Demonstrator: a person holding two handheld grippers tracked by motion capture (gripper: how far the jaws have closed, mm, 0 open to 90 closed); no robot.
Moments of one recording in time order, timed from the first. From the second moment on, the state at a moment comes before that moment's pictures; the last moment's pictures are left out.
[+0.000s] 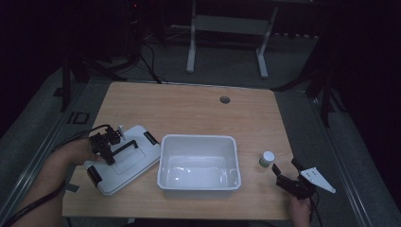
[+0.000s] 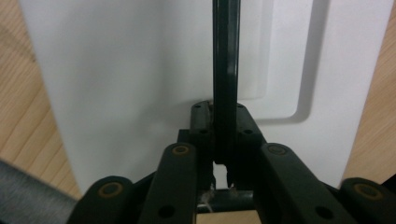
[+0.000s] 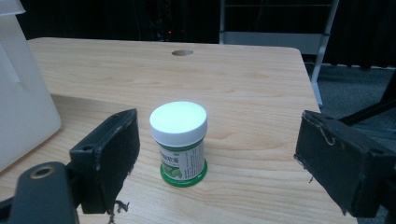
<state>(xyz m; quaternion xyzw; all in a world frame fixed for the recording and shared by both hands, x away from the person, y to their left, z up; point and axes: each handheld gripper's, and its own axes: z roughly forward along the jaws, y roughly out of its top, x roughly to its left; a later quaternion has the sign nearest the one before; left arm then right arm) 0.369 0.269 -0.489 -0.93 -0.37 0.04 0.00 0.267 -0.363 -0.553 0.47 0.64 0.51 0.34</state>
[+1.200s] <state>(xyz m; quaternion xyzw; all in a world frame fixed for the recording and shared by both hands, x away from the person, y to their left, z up) 0.376 0.289 -0.485 -0.91 -0.41 0.04 -0.02 0.277 -0.363 -0.552 0.49 0.70 0.46 0.25</state>
